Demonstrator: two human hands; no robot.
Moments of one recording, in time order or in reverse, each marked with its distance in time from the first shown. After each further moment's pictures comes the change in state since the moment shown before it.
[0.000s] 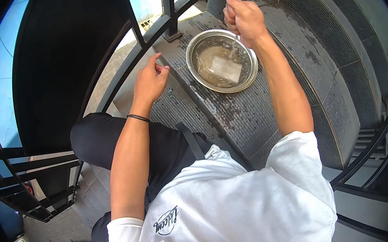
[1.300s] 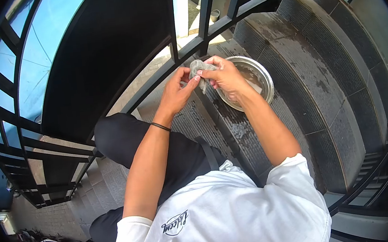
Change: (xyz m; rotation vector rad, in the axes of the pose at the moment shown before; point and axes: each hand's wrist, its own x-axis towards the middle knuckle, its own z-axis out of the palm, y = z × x) left_hand -0.017 0.018 -0.030 -0.406 0.076 0.197; right_hand -0.043 0.044 0.095 -0.075 -0.186 0.247
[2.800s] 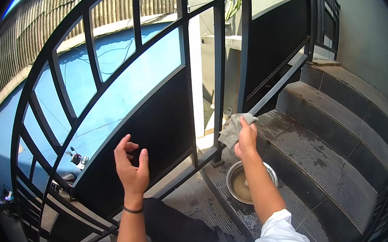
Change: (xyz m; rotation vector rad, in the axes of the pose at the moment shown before) left_hand 0.011 0.135 -0.154 0.503 0.729 0.476; right_hand 0.083 -0.090 -0.033 0.714 0.407 -0.528
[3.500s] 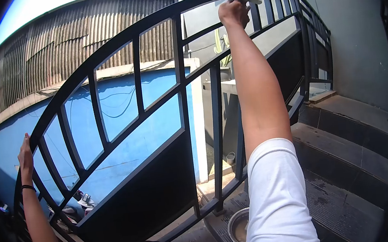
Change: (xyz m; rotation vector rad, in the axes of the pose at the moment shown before) left_hand 0.274 -0.165 -0.285 0.578 0.248 -0.289; right_hand 0.200 -0.330 0.354 -1.003 0.384 -1.147
